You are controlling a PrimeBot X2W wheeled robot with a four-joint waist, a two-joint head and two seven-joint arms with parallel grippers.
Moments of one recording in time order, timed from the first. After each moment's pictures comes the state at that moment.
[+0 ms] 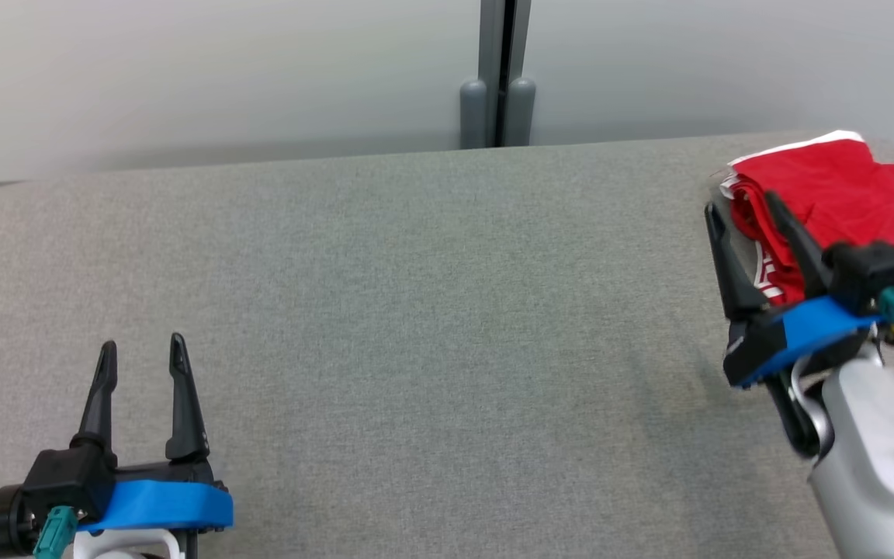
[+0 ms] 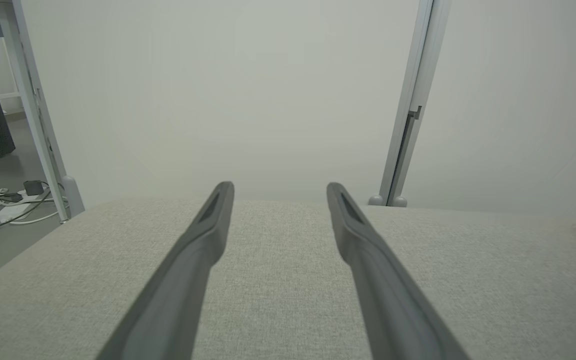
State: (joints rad) left arm -0.06 0.06 0.08 0.15 -0.12 -0.08 -0.26; right arm -0.56 -0.26 0.18 0.57 0.28 0.13 -0.26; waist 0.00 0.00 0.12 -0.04
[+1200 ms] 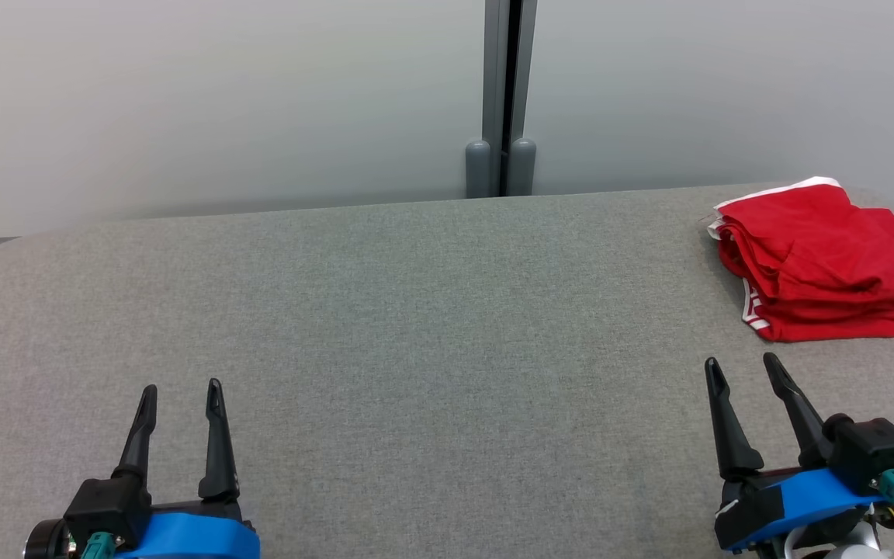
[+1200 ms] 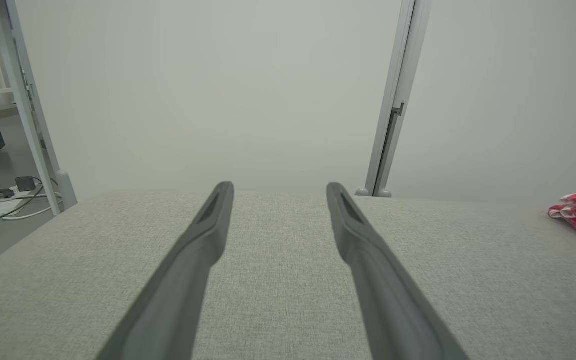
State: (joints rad) left arm 0.01 0.06 0.03 0.20 -0.13 -0.08 -0.26; right arm -0.04 -0.06 -0.02 0.13 0.15 0.13 -0.14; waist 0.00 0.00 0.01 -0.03
